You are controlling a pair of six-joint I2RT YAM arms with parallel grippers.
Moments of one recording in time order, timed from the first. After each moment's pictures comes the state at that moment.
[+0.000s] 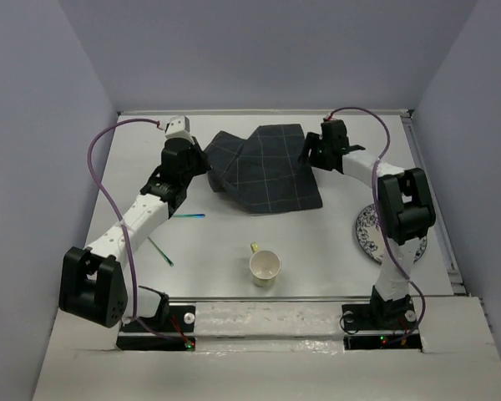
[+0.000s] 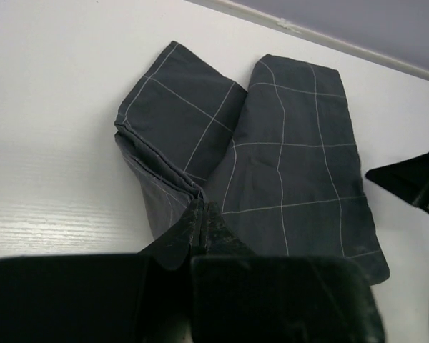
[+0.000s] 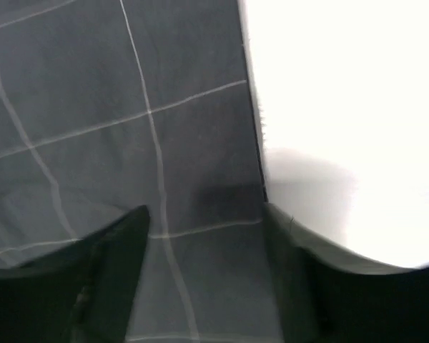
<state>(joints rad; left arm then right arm) -0.35 1.32 0.95 0.02 -0.16 -0.48 0.26 2.01 1.41 -0.16 -0.03 0.47</state>
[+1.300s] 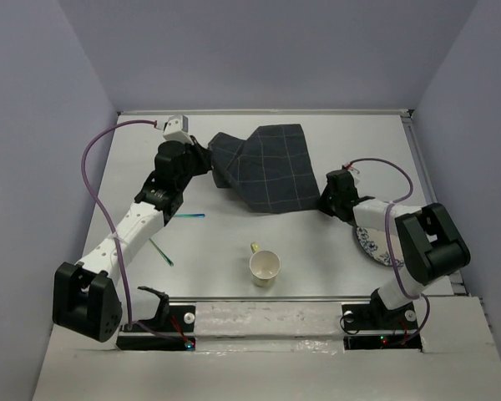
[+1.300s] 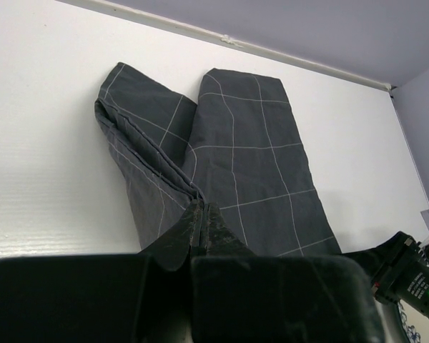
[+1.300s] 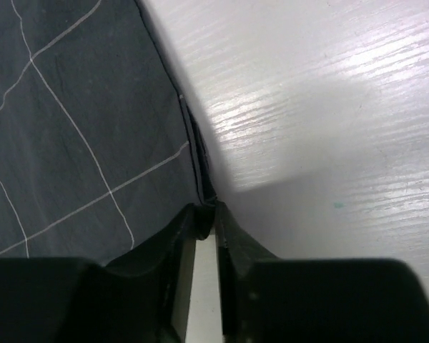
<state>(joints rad) -0.36 1.23 0.91 0.07 -0.07 -0.50 0.35 1.60 0.73 0.06 0.18 0.76</state>
